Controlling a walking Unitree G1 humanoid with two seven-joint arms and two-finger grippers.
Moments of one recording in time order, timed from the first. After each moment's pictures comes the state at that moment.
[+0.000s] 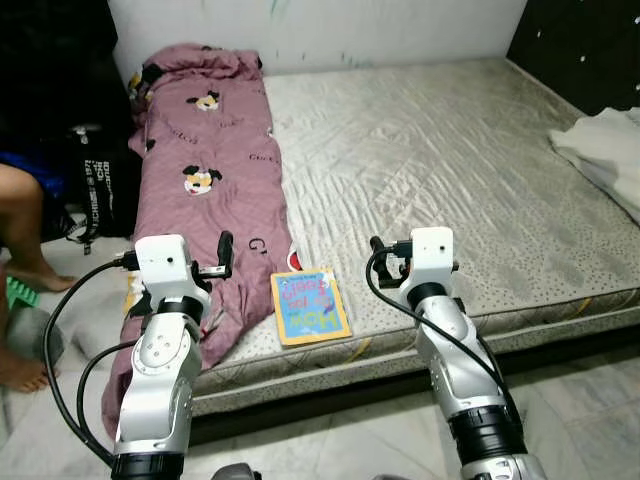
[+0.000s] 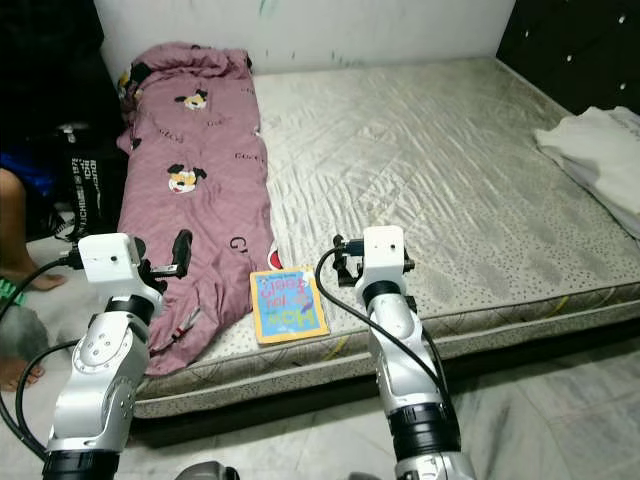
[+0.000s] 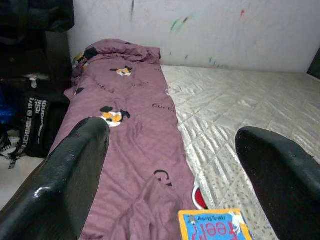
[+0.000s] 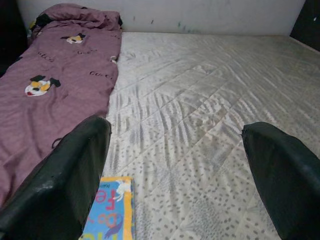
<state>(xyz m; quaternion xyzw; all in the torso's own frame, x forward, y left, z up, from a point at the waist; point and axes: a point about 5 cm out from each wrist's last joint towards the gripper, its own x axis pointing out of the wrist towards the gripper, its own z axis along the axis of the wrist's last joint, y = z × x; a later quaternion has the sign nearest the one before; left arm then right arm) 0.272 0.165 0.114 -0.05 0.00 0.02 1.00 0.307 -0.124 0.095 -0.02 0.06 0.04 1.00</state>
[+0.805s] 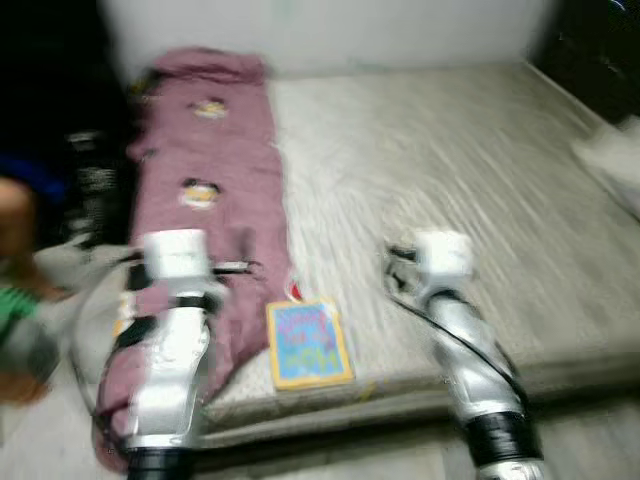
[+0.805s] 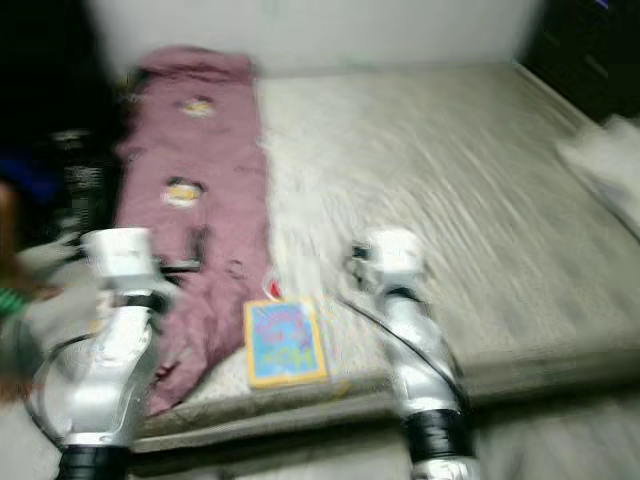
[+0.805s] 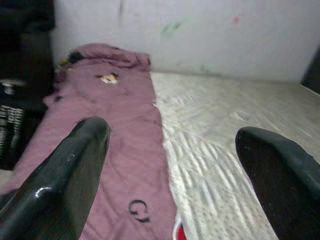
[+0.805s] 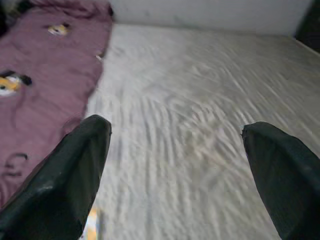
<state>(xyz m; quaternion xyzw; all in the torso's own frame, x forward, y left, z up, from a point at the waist) 0.276 0.144 0.120 -0.06 -0.01 -0.02 1.00 0.304 -0.147 0.088 -0.04 0.07 0.01 1.00</state>
